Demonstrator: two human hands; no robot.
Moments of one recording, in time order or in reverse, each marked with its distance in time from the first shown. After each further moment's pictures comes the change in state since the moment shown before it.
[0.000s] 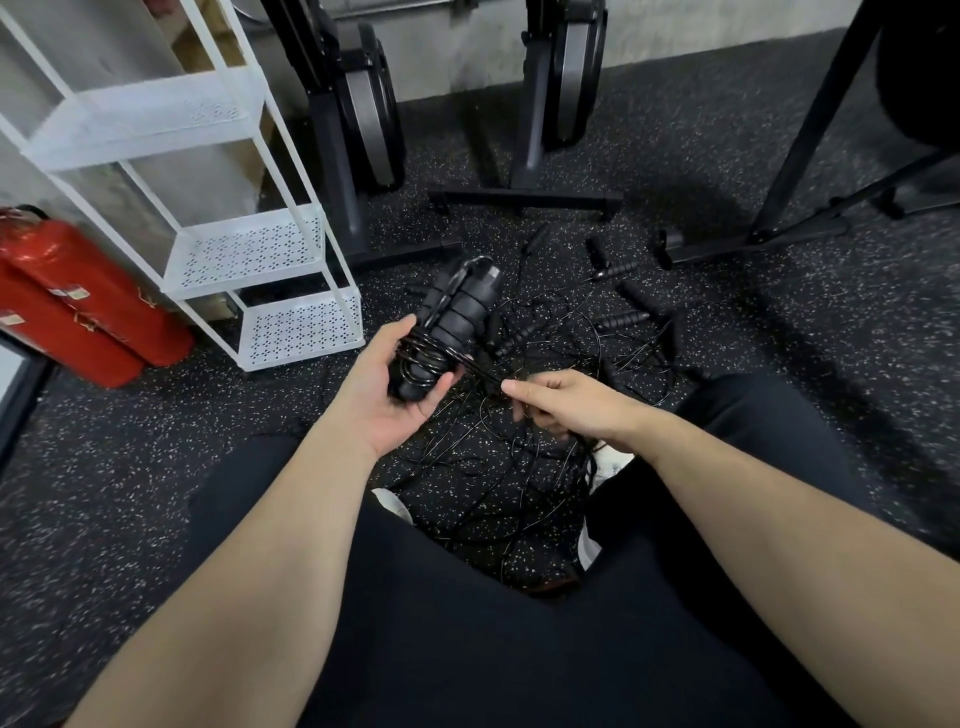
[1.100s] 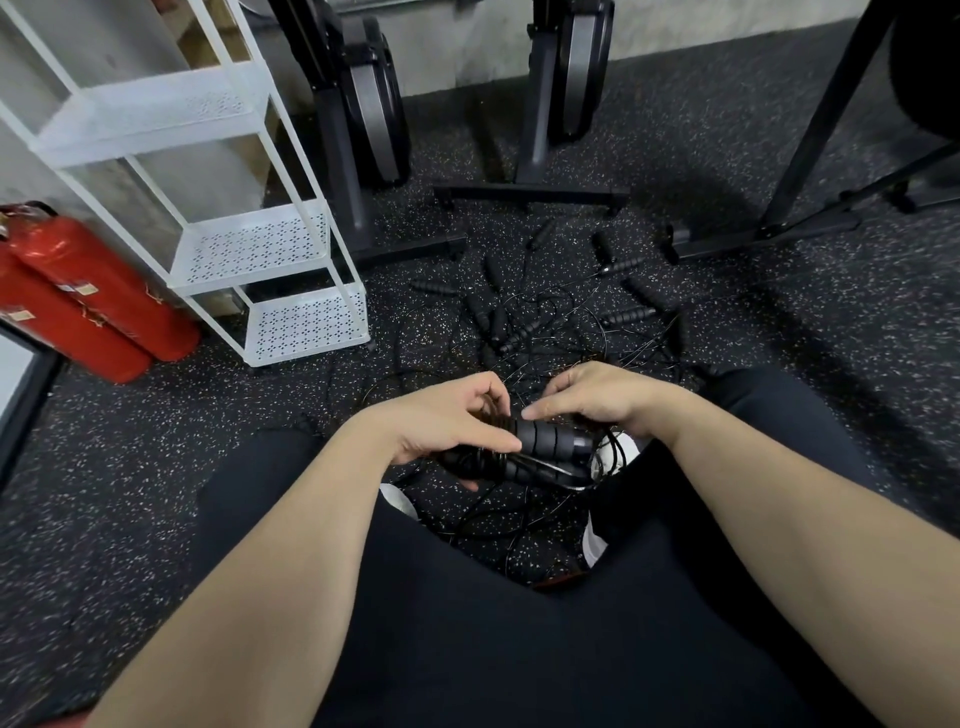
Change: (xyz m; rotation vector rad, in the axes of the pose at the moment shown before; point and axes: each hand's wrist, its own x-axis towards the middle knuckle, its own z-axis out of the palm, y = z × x) left_hand -0.003 -0.019 0.008 1.222 -0.346 -0.135; right_hand 0.009 0.008 -0.020 -0.122 0.021 0.213
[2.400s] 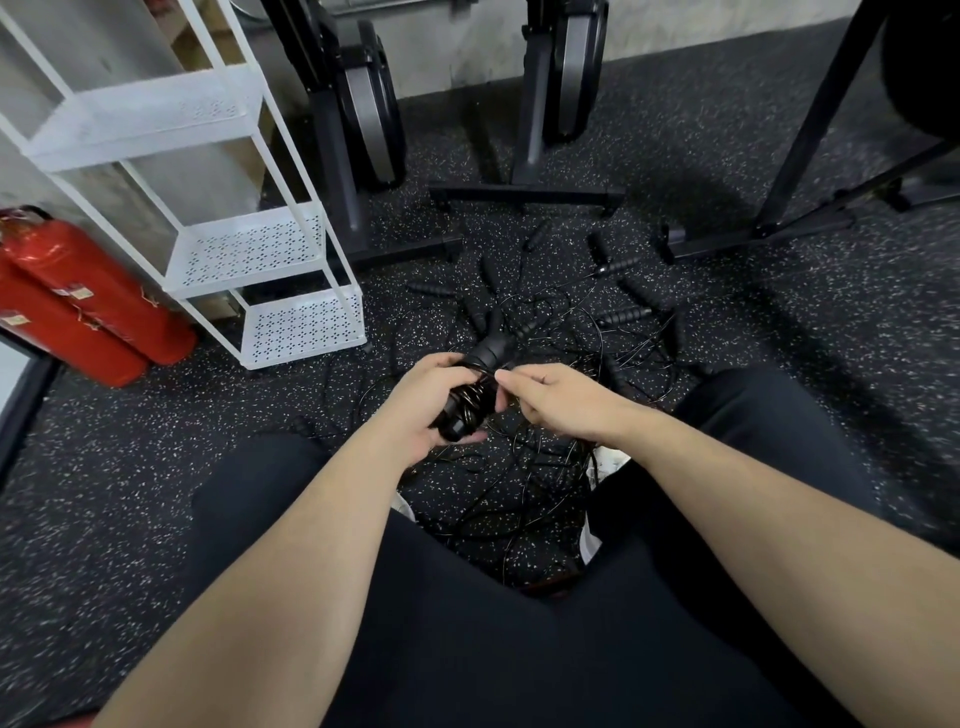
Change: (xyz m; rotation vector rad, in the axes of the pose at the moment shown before) left_hand 0.026 -0.010 0.003 -0.608 0.465 -0.032; right_hand -0.017 -0.024 0.029 0.047 0.080 -0.262
